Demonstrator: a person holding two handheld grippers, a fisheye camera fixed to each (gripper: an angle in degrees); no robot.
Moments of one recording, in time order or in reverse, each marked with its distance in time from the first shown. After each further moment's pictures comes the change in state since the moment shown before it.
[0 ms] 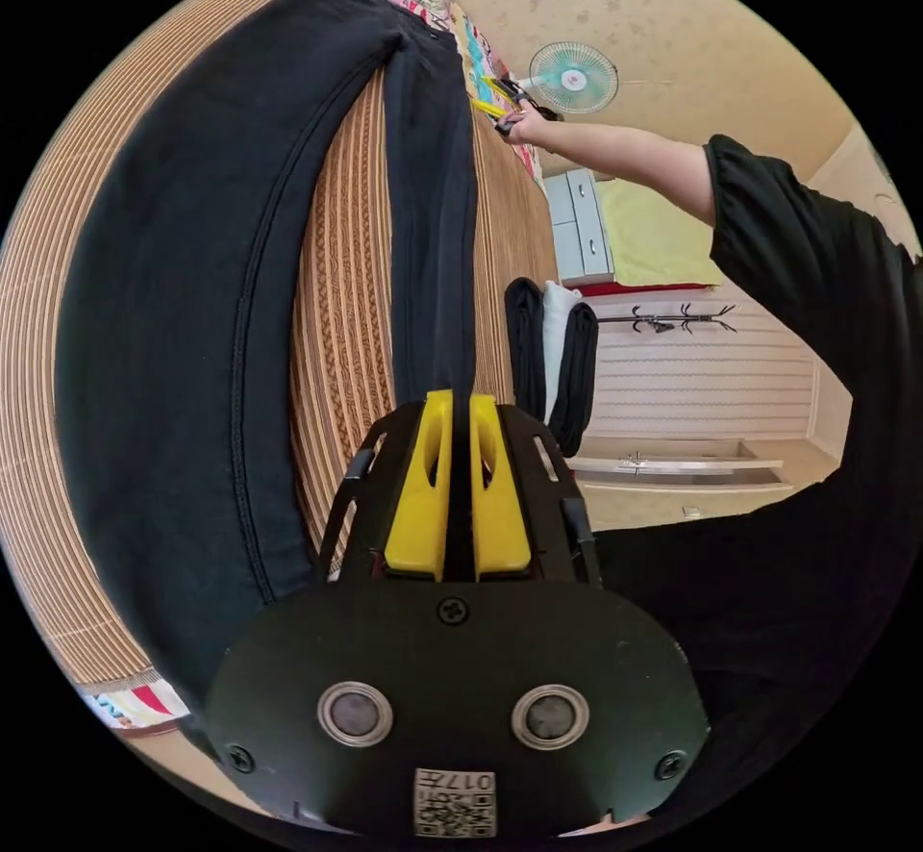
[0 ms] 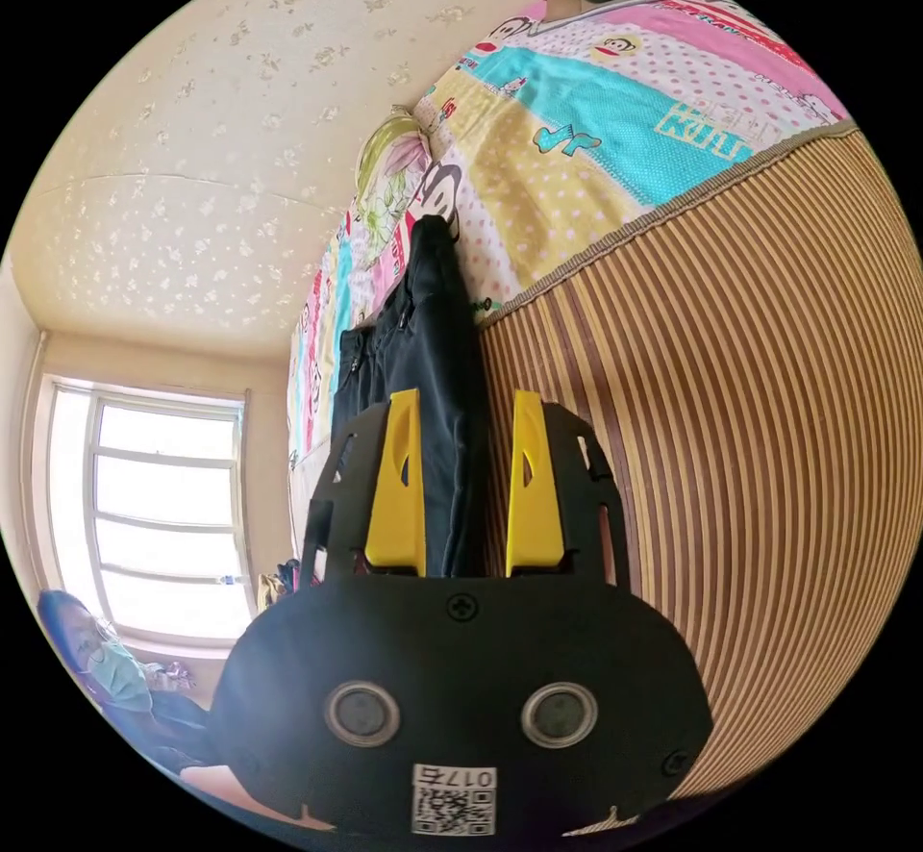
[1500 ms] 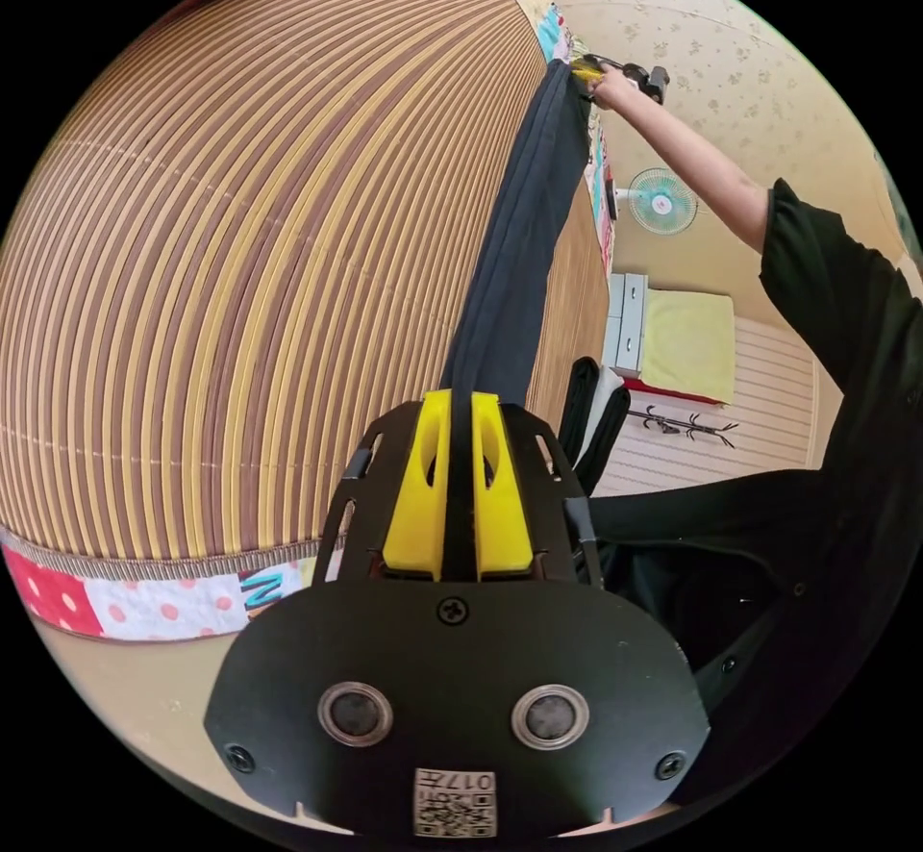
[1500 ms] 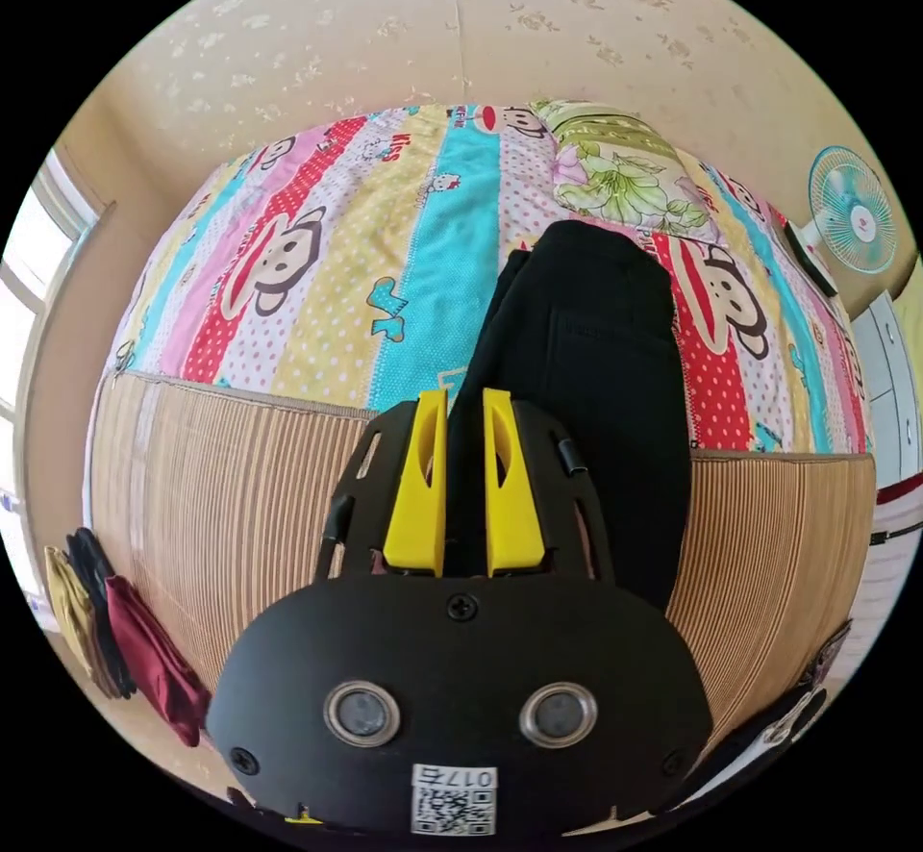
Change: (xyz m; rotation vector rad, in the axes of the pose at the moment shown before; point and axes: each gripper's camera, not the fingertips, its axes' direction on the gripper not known) left arm -0.020 0.004 -0.187 0.124 -0.045 -0.270; right arm -0.349 0.022 0.339 -0.067 0.557 -0.507
